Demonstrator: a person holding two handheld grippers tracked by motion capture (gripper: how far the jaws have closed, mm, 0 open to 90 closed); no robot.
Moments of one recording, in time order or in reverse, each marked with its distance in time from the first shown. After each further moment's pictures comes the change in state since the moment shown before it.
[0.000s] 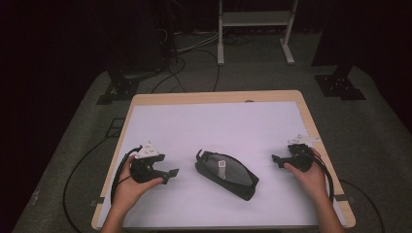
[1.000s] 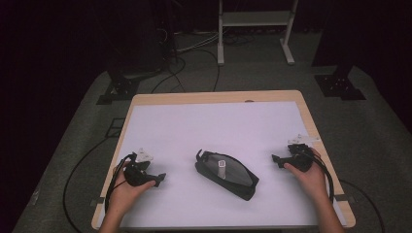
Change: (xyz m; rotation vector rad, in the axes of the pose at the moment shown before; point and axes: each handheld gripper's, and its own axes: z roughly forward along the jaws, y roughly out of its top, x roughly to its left) left arm 0.029 -0.042 0.017 0.173 0.198 -0.053; right arm 0.000 0.000 0.000 -0.001 -0.001 -0.002
